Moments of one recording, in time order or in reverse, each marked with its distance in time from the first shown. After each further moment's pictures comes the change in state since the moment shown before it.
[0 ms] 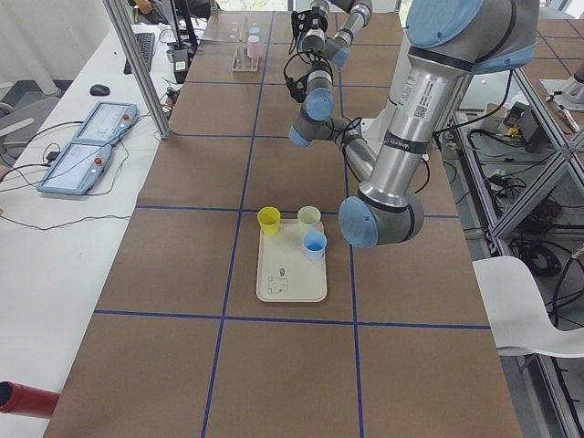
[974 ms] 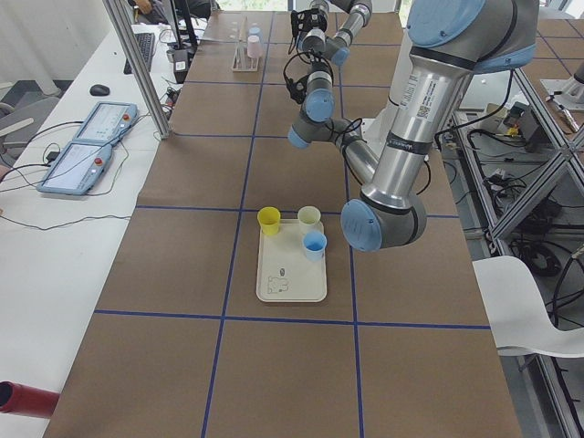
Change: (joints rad) left arm -0.010 0.018 -0.023 0.002 -0.010 -0.013; right arm 0.000 0.009 -0.002 -0.004 0.000 0.003
